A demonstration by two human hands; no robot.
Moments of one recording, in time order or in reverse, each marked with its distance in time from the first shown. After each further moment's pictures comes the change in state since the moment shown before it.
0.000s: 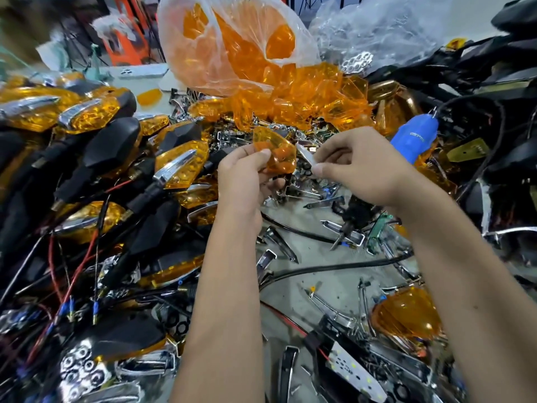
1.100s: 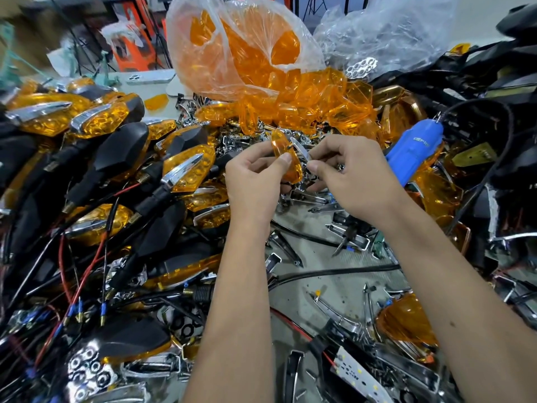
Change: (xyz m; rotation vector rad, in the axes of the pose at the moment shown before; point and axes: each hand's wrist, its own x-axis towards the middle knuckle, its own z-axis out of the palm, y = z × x) left_hand -0.003 -0.008 0.002 0.220 -0.004 0.270; right_hand -0.009 -0.016 0.023 0.064 0.146 -0.100
